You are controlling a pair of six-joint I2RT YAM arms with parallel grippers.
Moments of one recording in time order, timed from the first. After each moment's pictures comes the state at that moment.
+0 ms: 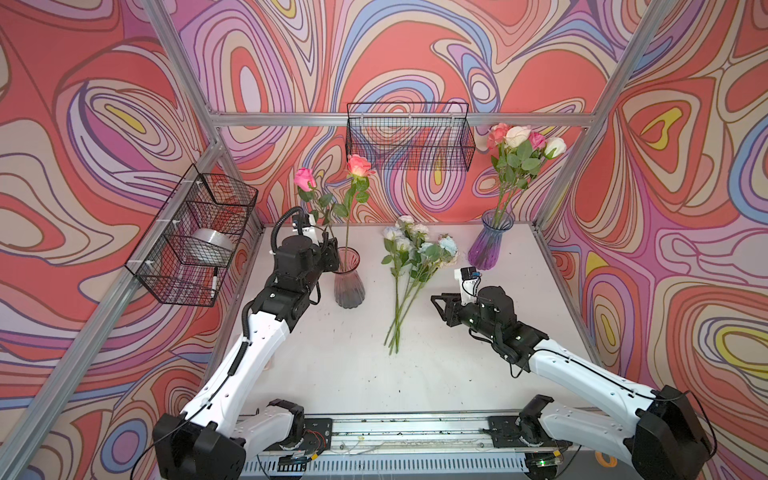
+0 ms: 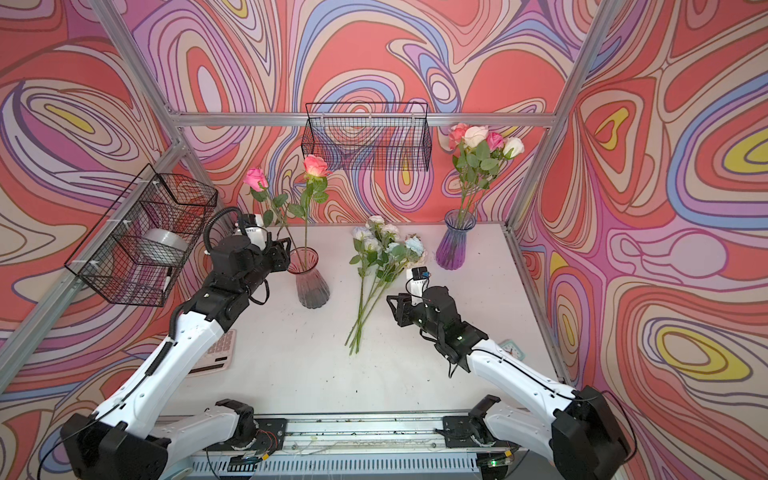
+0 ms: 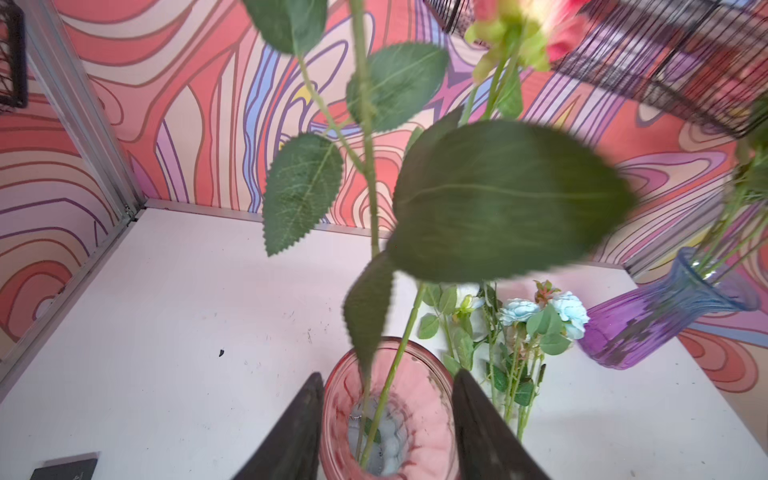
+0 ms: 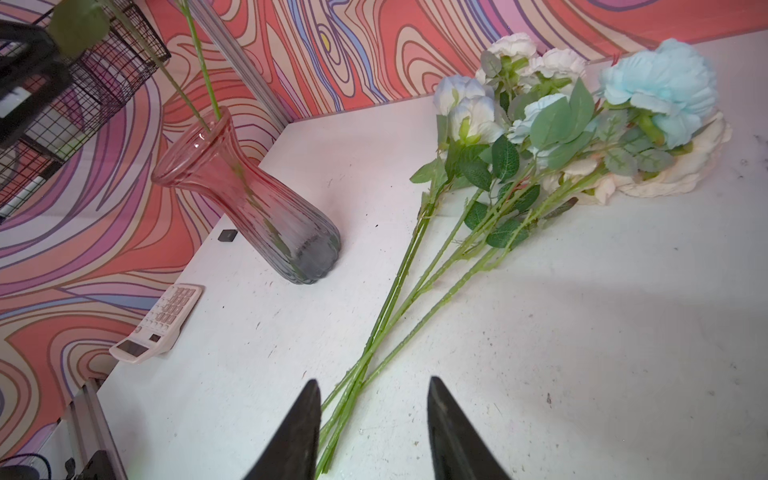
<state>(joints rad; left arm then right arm) -0.28 1.11 1.08 -0.25 -0.13 -0.33 0.60 1.09 0.61 0.10 -0.08 0.46</state>
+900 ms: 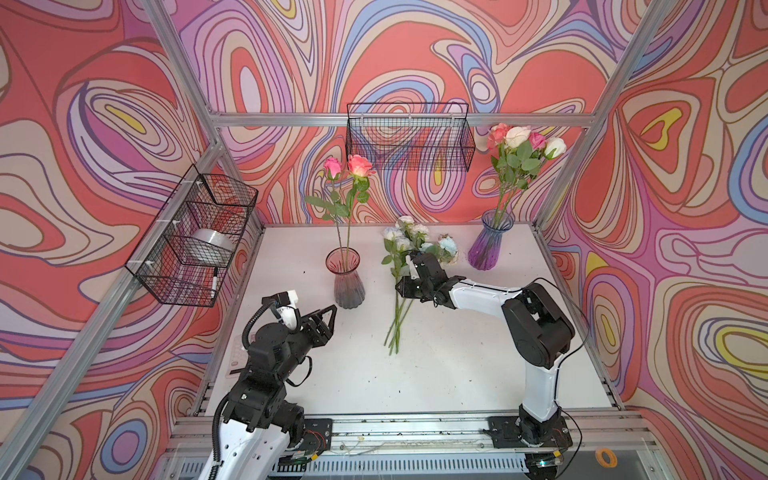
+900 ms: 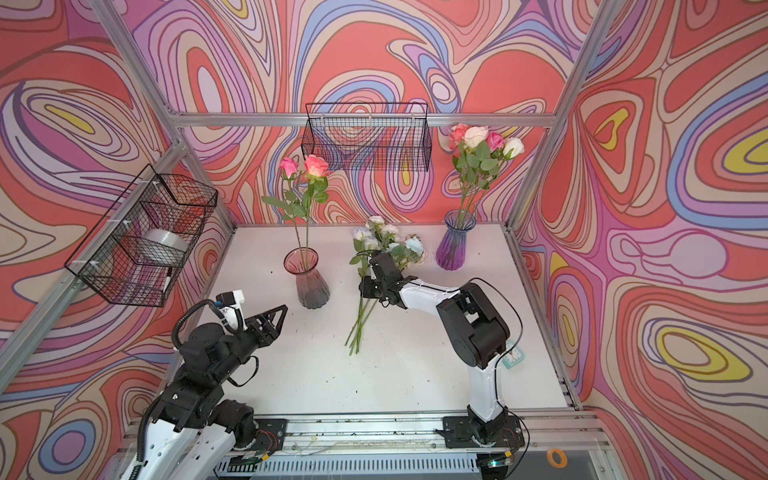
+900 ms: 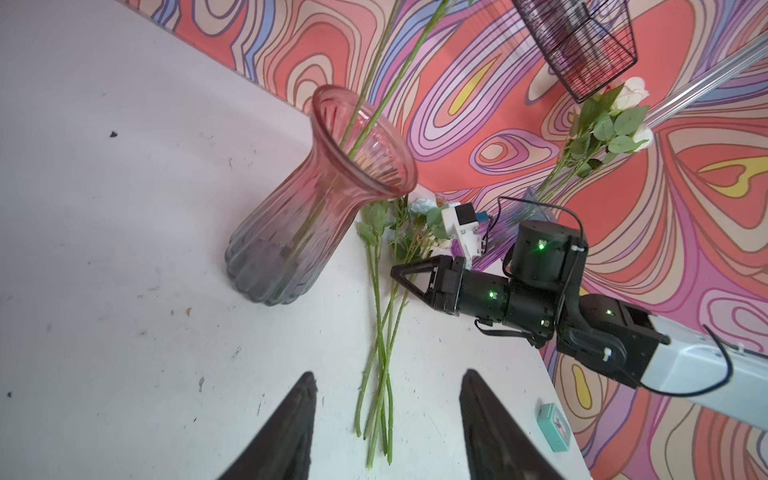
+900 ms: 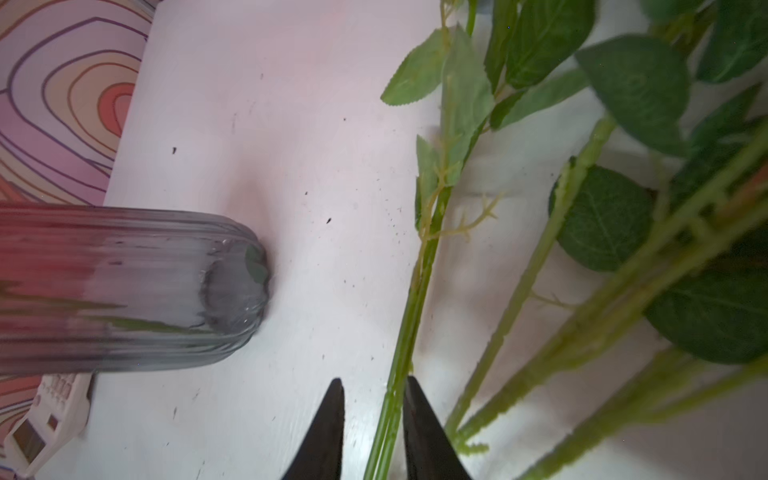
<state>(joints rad) -0.28 0.37 0.48 -0.39 0.14 -0.73 0.60 2.00 1.28 -0.05 -0.17 0.58</state>
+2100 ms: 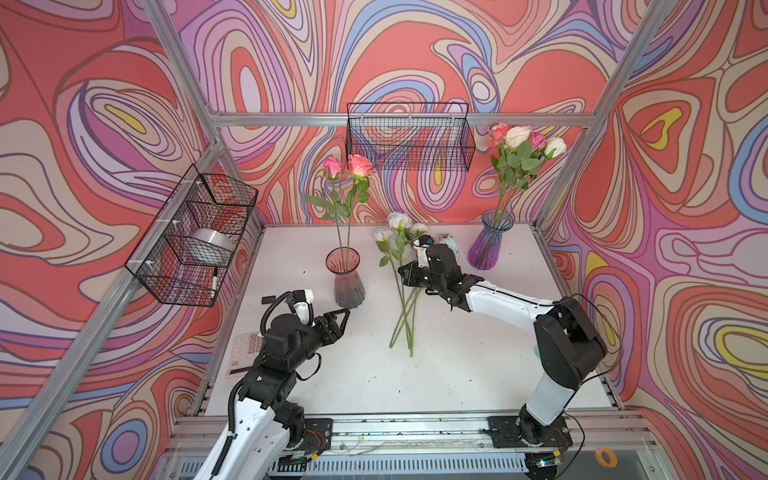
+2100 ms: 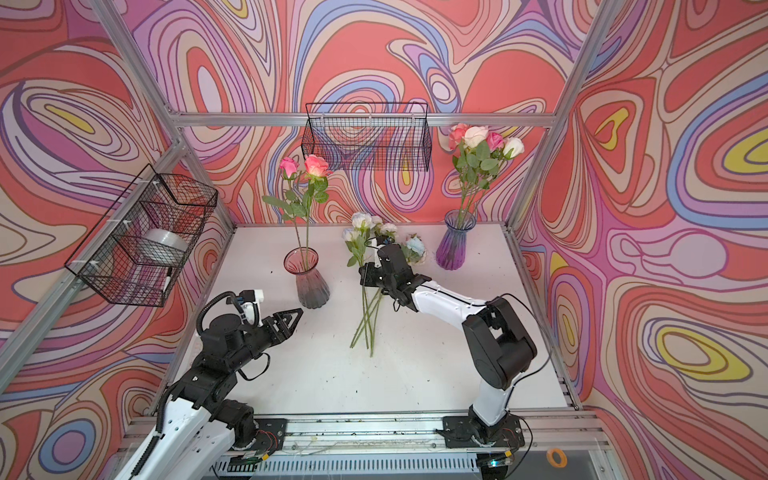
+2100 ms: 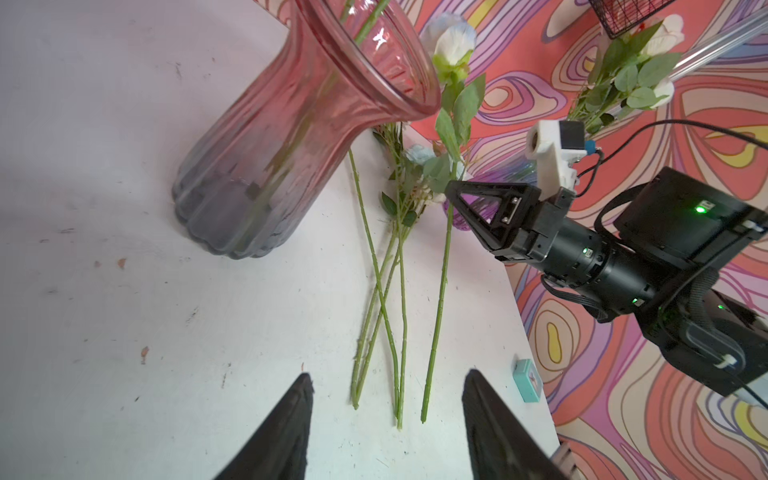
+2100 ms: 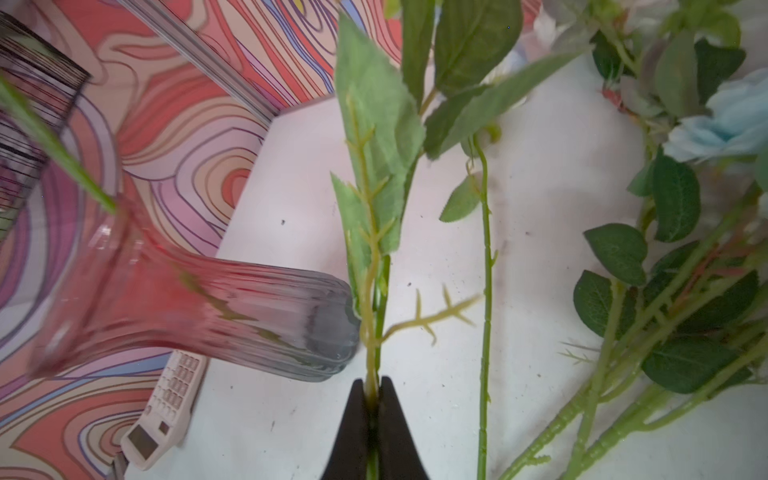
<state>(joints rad) -0.28 0.57 0.43 -0.23 0.30 -0.77 0.60 1.72 1.14 0.12 -0.18 0.62</state>
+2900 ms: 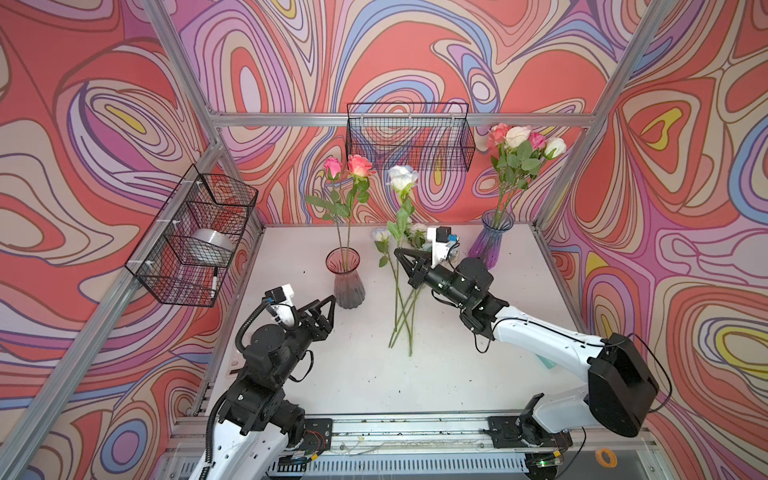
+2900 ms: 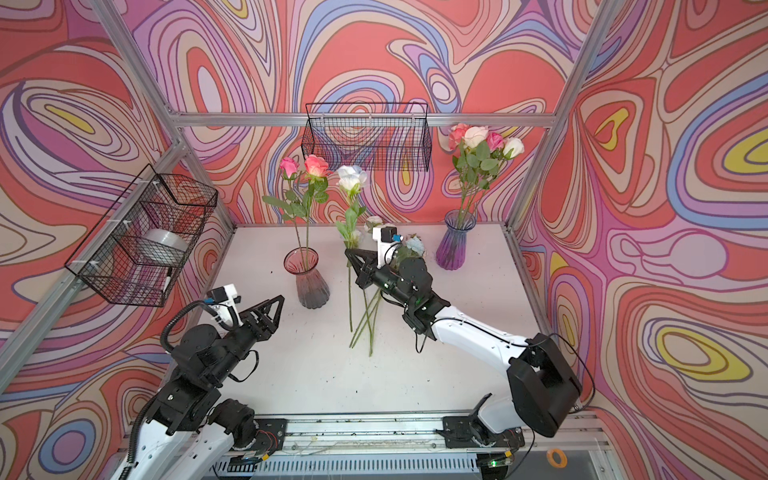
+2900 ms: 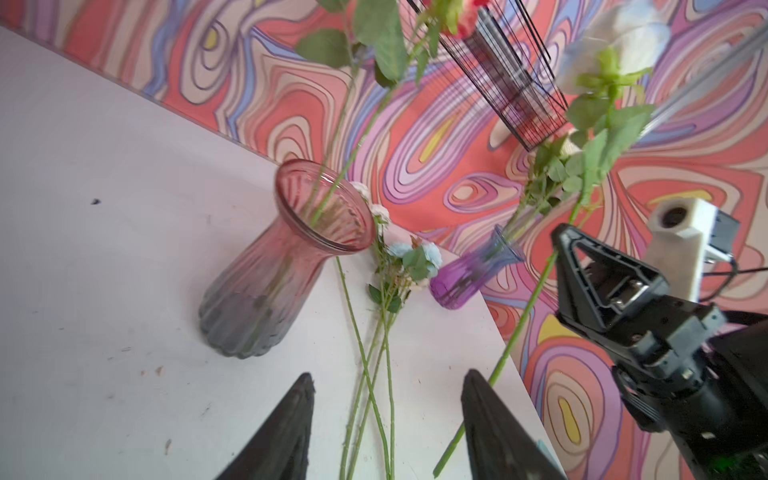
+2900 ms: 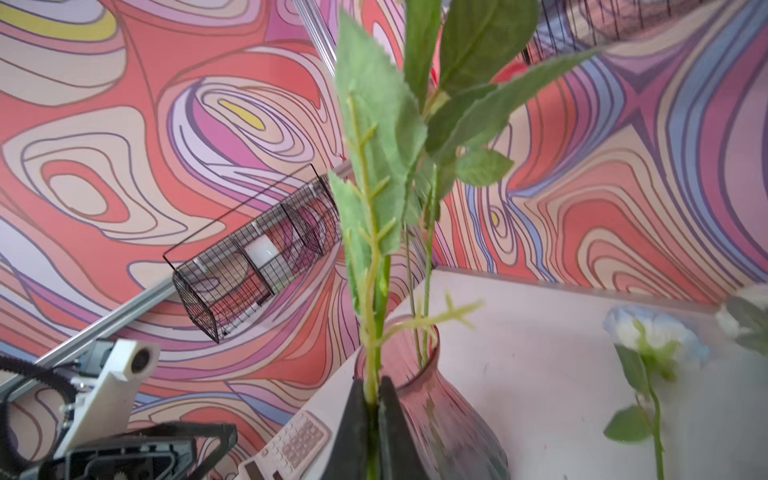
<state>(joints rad) -0.38 0.35 0.54 -0.32 -0.04 -0.74 0.71 1.45 0.99 0.65 -0.21 0.49</state>
